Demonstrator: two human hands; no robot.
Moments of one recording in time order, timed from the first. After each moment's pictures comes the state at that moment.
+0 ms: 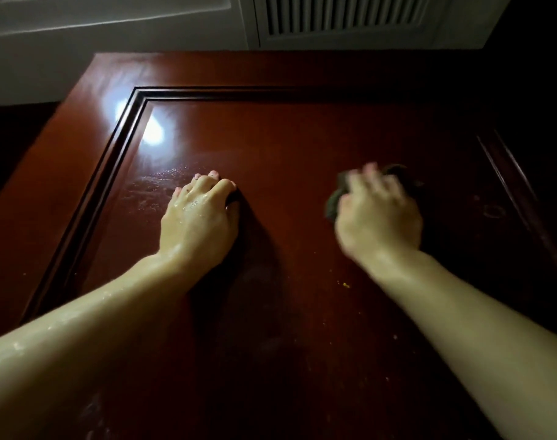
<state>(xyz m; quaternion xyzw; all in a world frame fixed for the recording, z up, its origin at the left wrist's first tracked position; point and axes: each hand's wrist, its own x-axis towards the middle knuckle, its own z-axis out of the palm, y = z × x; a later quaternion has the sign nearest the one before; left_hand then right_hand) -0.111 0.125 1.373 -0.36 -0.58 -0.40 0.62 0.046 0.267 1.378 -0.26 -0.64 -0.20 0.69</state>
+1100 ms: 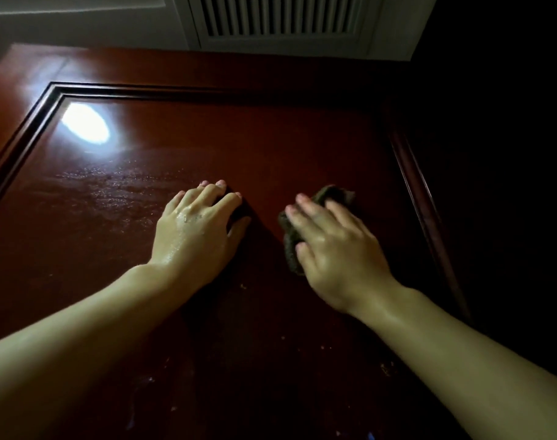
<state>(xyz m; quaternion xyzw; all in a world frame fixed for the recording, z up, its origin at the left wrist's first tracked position) -0.045 0.202 1.363 -0.40 -0.53 -0.31 0.68 0.117 0.333 1.336 -0.14 -0.72 -0.31 0.61</state>
